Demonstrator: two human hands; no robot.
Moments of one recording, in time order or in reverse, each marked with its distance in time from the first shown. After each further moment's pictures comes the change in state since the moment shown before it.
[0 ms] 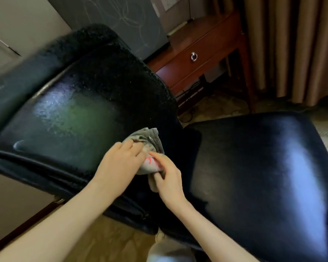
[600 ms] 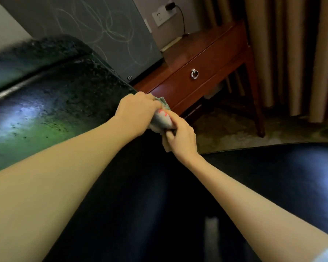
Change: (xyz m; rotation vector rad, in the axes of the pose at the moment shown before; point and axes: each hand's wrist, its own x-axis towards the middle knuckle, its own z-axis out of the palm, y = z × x) left_hand 0.258 -0.111 0.043 0.014 0.017 -0.111; right_hand 0.272 0.061 -0.032 -0.291 0.172 -0.120
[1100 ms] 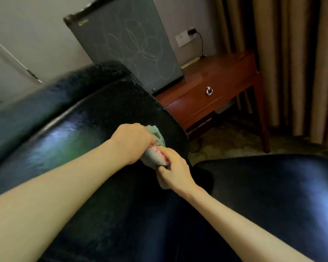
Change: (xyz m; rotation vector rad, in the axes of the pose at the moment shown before) left_hand -0.142 -0.010 -0.068 0.082 -0.249 0.003; right_hand -0.113 -0.098 -0.010 0.019 -0.375 -0.031
